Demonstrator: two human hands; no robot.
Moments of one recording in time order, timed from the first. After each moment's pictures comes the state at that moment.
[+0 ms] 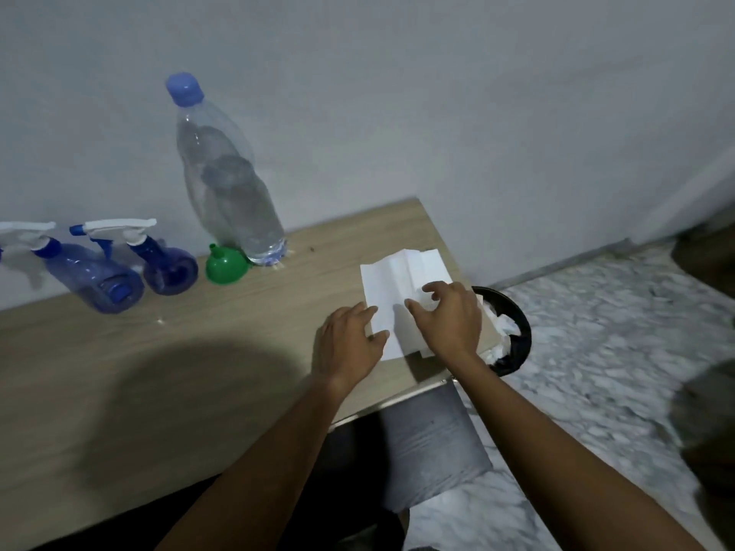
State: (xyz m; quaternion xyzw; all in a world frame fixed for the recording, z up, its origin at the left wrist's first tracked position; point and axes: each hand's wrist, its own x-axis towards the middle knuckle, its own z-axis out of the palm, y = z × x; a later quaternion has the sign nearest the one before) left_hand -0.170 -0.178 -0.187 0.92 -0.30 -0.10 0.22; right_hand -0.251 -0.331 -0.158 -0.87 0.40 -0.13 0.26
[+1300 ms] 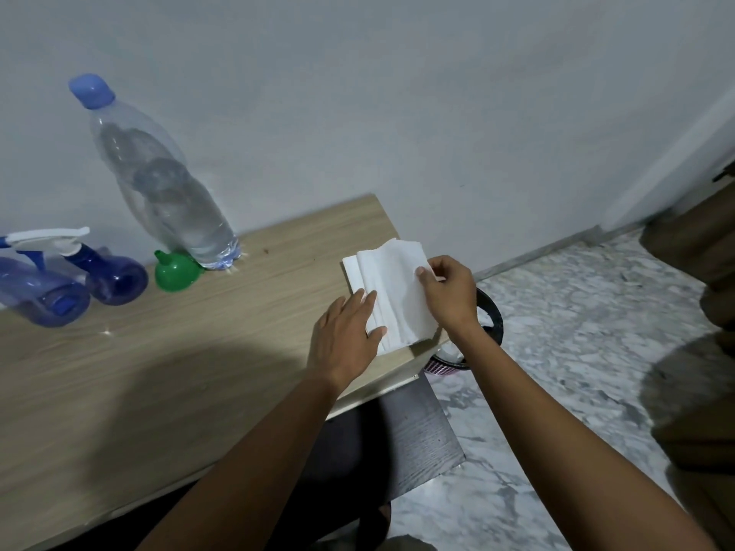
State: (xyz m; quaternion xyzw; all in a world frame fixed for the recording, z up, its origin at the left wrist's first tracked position) left_hand -0.203 -0.239 -0.191 0.91 -0.37 -0.13 0.14; right_hand -0.279 -0.408 -0.134 -0.72 0.43 -0.20 0.51
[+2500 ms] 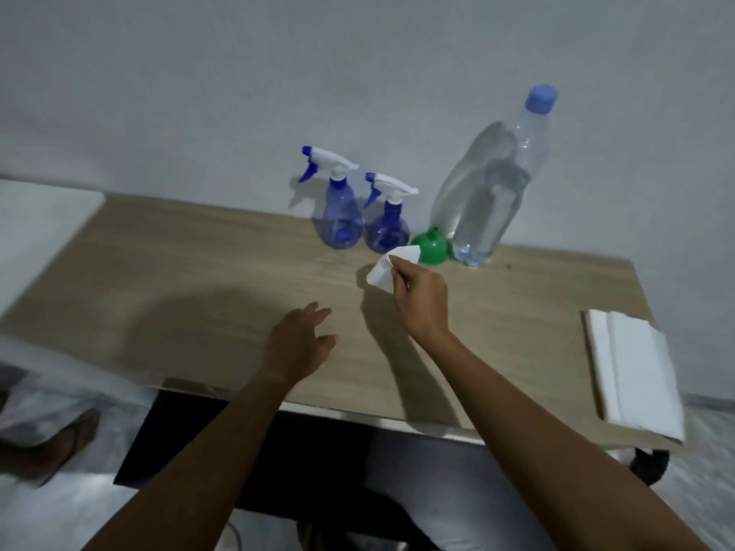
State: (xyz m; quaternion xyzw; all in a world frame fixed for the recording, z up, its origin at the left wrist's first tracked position) left_hand -0.110 0.169 -0.159 0.97 -0.05 -0.12 0.21; right_hand -0.090 -0.043 -0.127 -0.90 0.07 -0.15 0.39
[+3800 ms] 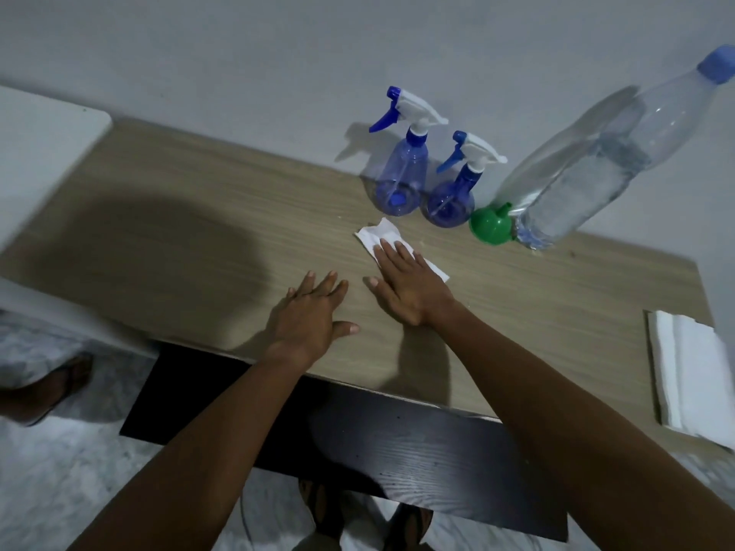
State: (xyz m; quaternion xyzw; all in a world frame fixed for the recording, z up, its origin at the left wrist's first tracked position) left_hand -0.087 0.245 -0.182 0.96 -0.12 -0.21 0.12; right_hand -0.043 0.032 -0.201 -0.97 -0.16 0.16 0.13
